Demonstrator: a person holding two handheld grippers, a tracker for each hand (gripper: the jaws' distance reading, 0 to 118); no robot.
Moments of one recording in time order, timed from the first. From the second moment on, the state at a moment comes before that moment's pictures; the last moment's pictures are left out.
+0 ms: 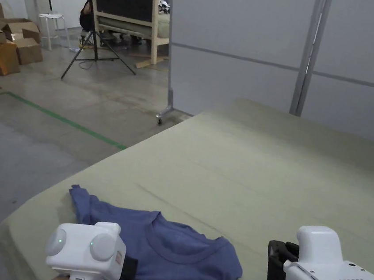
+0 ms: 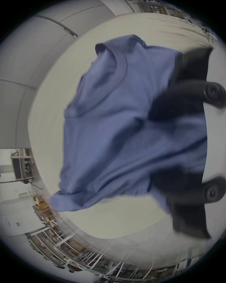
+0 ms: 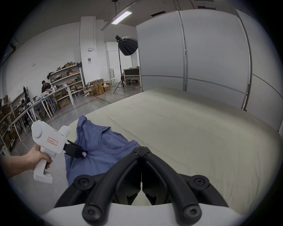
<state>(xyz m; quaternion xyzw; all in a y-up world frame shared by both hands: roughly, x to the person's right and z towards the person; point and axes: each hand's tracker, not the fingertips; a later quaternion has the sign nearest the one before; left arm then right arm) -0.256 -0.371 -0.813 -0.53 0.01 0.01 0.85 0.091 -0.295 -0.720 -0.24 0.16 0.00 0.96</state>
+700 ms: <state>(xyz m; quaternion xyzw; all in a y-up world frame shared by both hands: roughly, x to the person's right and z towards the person) -0.070 -0.196 -0.732 -0.35 -0.27 0.18 0.88 0.246 -0.180 -0.561 -0.12 0.03 -0.04 0.99</state>
